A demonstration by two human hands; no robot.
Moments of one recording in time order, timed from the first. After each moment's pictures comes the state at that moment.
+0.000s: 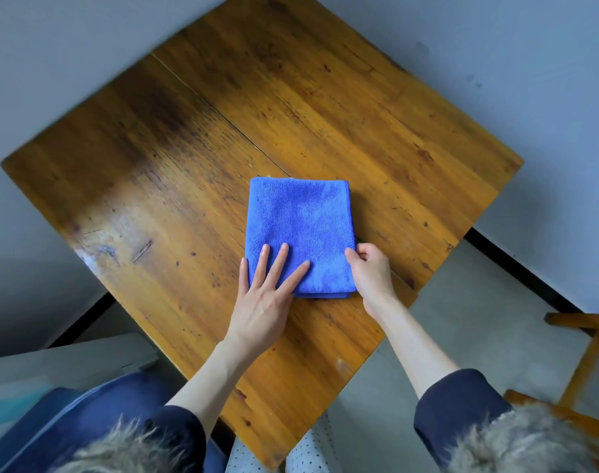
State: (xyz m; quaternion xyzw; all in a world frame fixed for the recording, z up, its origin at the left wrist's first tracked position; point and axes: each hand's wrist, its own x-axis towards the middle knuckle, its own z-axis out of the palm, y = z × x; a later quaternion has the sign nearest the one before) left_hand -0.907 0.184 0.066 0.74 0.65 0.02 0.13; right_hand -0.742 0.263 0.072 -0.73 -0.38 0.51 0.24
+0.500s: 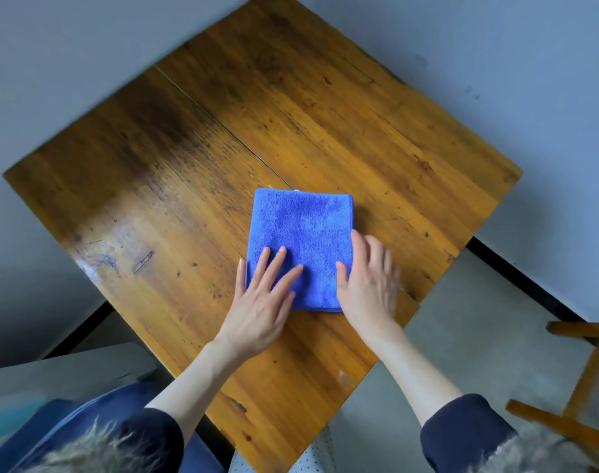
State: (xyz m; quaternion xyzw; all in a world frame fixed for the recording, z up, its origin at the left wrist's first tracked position) left_hand -0.922 0.193 0.069 0.75 0.63 0.05 0.21; right_hand -0.747 0.246 0.085 -0.68 -0.72 0.11 0.13
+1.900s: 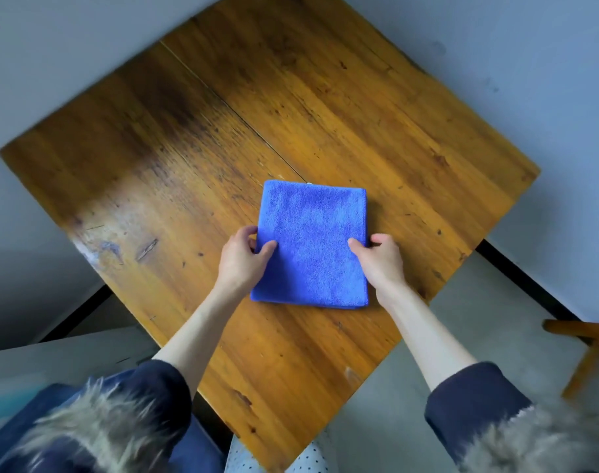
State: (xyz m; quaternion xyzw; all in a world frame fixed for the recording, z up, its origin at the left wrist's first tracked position) left_hand -0.947 0.252 0.077 0.39 0.80 0.22 0.39; right_hand -0.751 0.291 0.079 -0.78 -0.40 0.45 0.16
